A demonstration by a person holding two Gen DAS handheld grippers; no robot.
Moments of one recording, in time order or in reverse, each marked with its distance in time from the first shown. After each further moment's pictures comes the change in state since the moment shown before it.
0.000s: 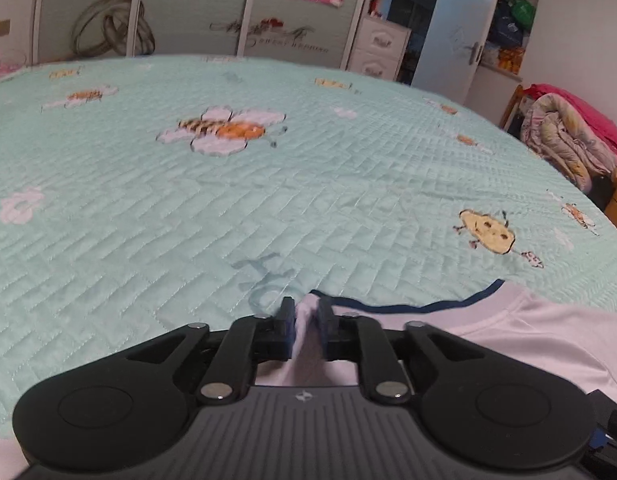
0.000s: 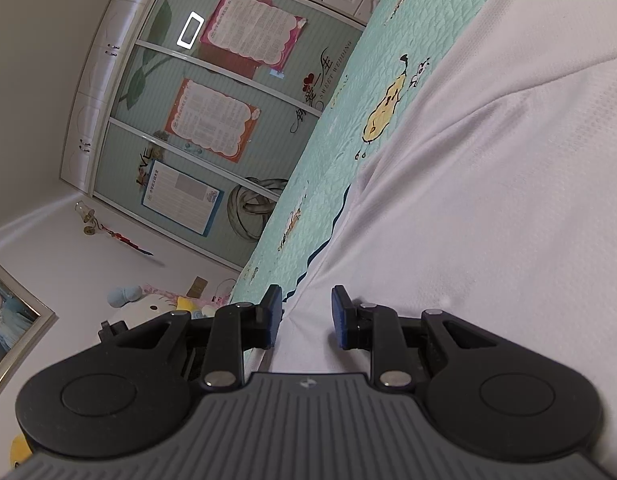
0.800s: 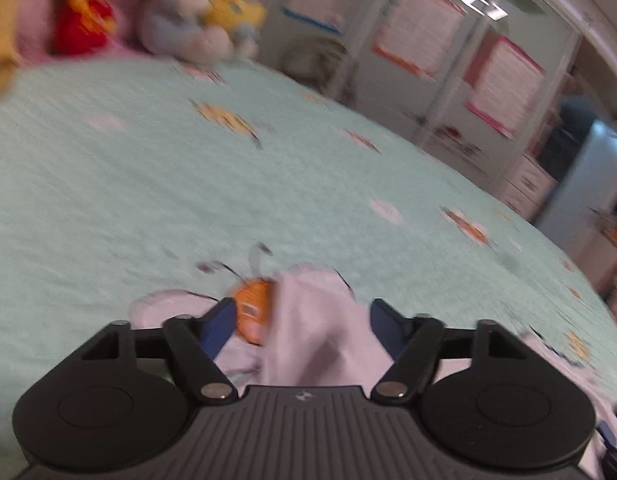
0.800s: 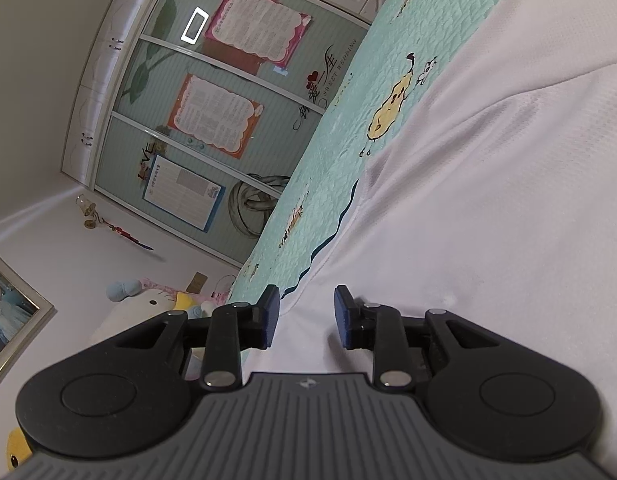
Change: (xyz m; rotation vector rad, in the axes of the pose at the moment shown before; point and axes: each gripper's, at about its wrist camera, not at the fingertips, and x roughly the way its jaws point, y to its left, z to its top) left arm -0.174 0.191 -0.111 -0.407 -0.225 0.258; right arm 0.000 0.003 0.001 -0.016 0.010 0.008
